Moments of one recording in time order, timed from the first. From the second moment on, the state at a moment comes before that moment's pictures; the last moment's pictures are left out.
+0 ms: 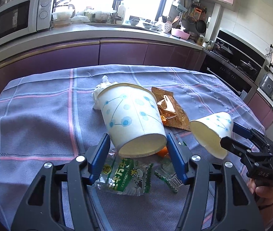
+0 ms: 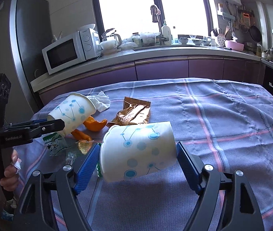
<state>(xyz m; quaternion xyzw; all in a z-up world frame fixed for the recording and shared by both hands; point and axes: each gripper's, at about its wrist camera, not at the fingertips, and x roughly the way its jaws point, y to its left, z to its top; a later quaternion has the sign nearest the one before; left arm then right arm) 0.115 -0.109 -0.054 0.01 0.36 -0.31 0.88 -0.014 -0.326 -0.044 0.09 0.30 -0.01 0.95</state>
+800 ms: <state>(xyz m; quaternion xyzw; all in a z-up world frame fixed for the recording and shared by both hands) 0.060 0.044 -0.018 -0.08 0.32 -0.25 0.91 0.007 -0.244 -0.007 0.10 0.26 0.13 0.95</state>
